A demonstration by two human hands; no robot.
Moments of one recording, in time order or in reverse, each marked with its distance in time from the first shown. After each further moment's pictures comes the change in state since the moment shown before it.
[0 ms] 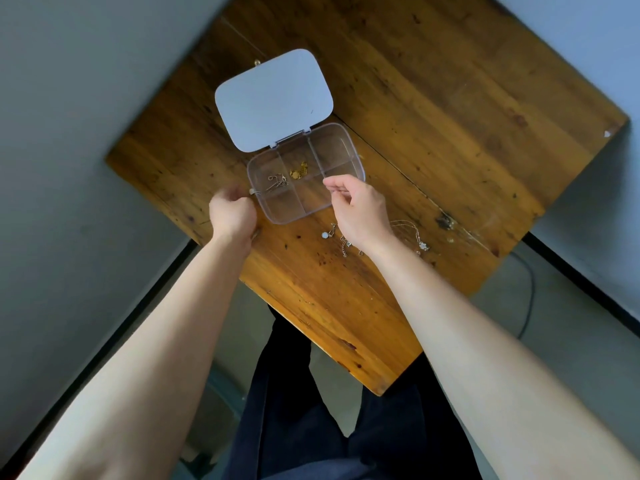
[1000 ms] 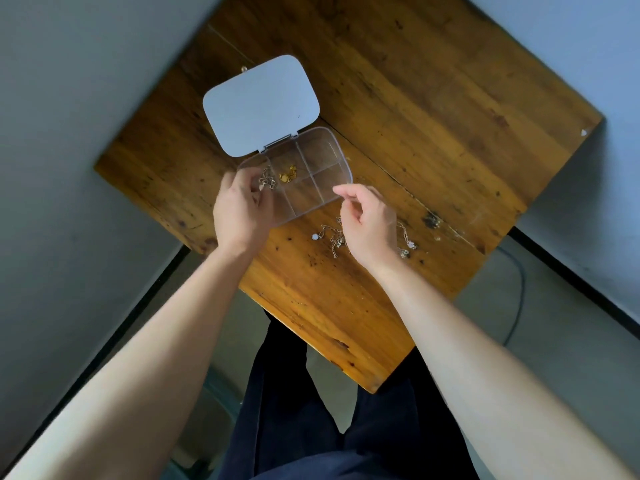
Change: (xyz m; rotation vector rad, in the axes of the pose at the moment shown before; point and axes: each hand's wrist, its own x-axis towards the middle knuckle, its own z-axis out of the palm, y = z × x) left_hand -0.026 0.008 0.008 0.537 0.043 0.763; right_hand -0.028 0.017 -0.016 -0.016 0.211 -0.128
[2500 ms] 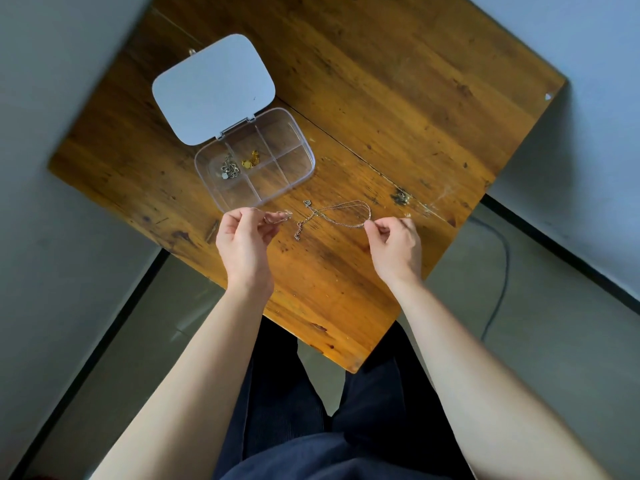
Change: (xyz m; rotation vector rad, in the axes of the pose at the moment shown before) left_hand -0.082 0.051 0.025 -1.158 0.006 -0.640; right_hand -0.054 0.095 -0.046 -0.257 0.094 0.417
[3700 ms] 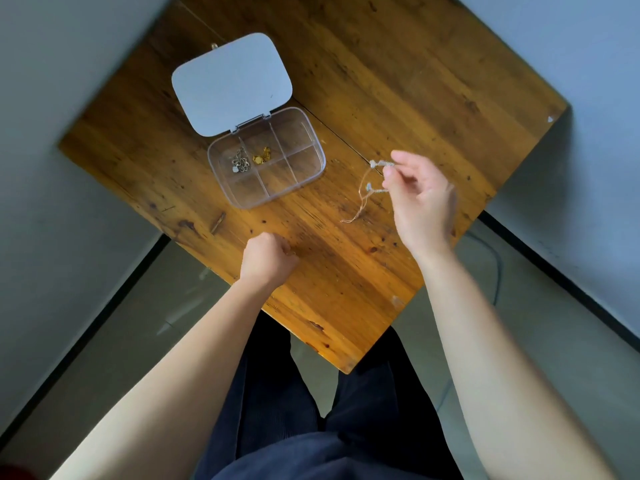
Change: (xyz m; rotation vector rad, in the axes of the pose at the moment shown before) left_hand 0.024 -0.038 -0.024 1.475 -0.307 0.111; right_hand 0.013 -0.077 -0.067 0.410 0.127 -0.350
